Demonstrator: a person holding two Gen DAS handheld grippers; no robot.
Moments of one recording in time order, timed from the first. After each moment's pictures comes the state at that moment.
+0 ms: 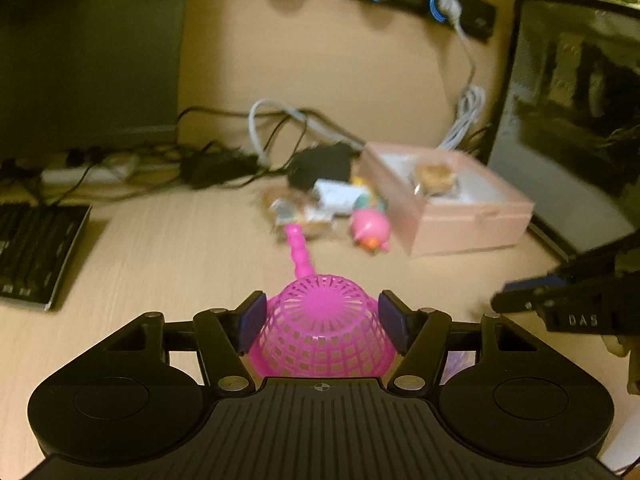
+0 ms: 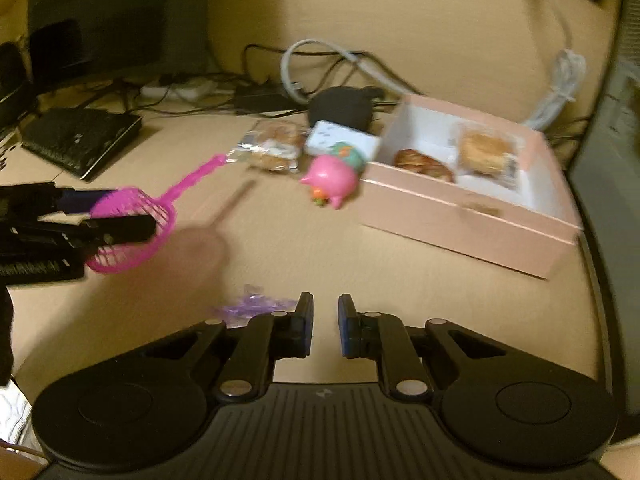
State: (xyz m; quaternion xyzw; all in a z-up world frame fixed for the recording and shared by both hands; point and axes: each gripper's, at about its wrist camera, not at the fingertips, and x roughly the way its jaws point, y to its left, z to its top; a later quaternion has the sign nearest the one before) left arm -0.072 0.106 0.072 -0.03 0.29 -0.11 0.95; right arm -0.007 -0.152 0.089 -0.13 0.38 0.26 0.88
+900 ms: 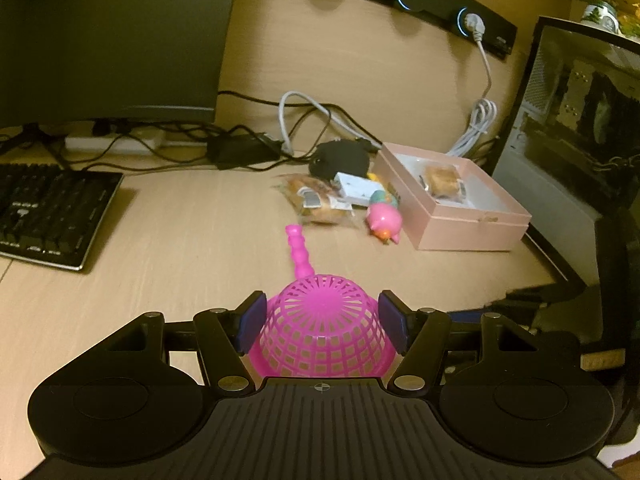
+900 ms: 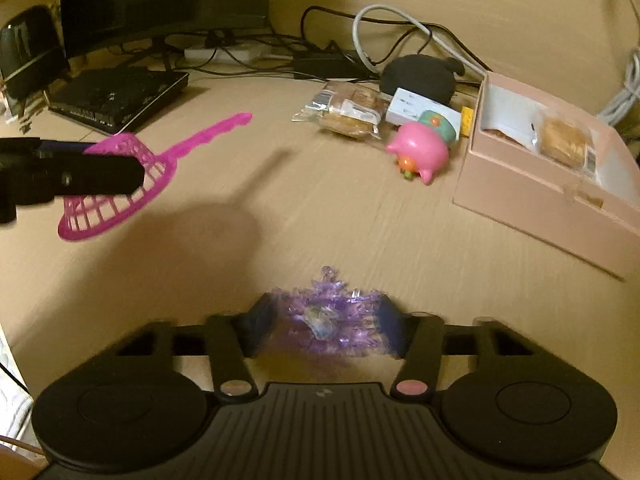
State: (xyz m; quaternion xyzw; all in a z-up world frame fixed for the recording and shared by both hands) left arm -0.098 0.141 0.078 -0.08 0.32 -0.10 0.94; right arm -0.017 -0.087 0.055 -0.16 0.41 0.31 0.84
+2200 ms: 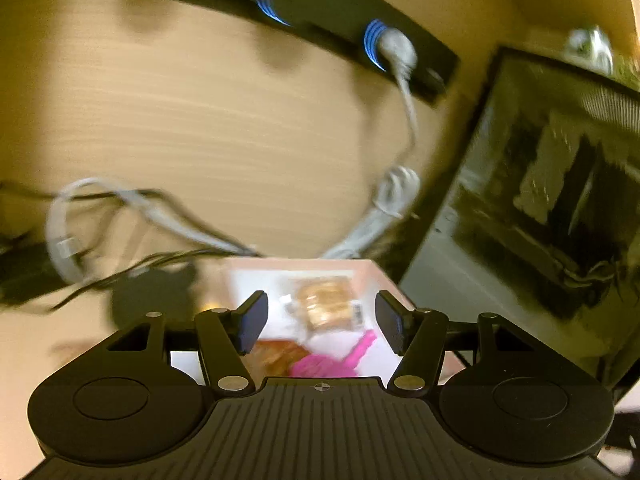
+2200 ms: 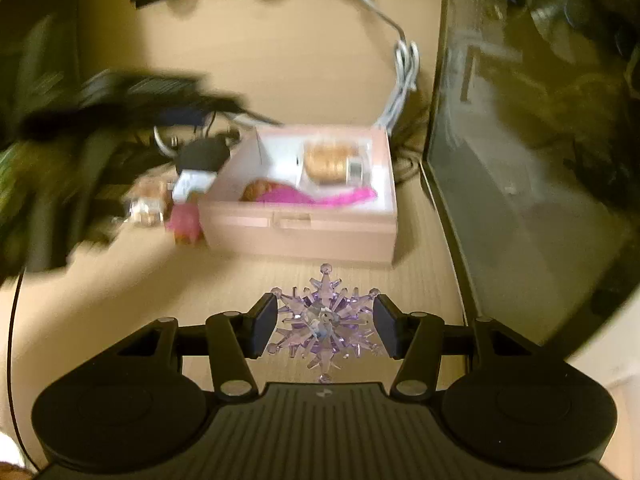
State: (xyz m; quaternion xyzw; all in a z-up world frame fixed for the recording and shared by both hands) left arm 0.094 0.019 0.101 -0.13 0.25 -0.23 0.93; right arm 0.016 -0.254 0.133 -0.05 0.36 0.16 0.92
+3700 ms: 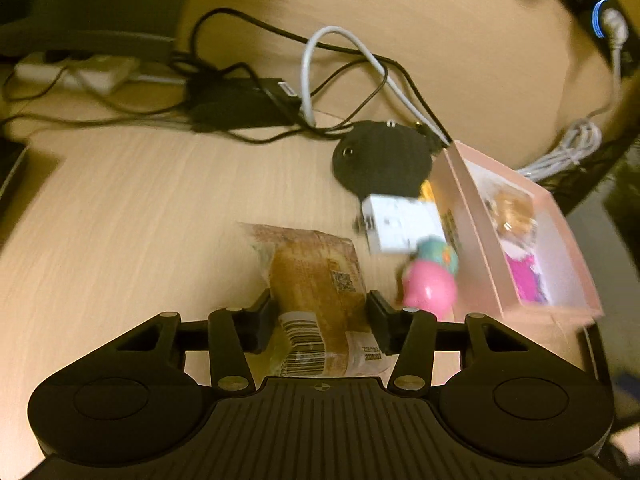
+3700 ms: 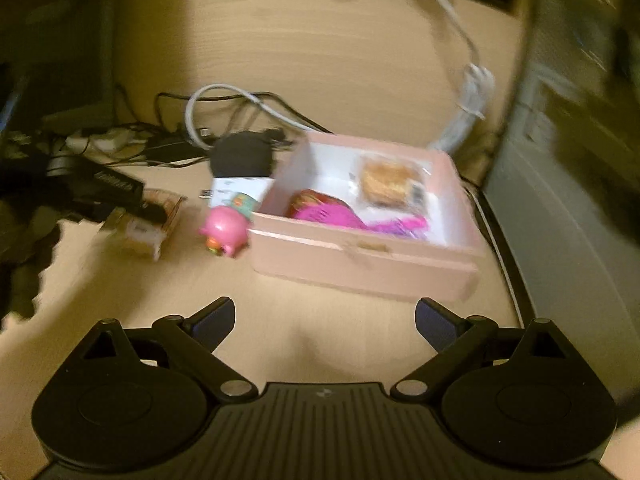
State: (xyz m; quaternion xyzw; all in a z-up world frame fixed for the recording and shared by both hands) left arm 0.076 0.120 0.040 -0.17 0.42 -0.04 0.89; right arm 0.029 -0.167 0.115 -0.12 0.34 0.17 0.92
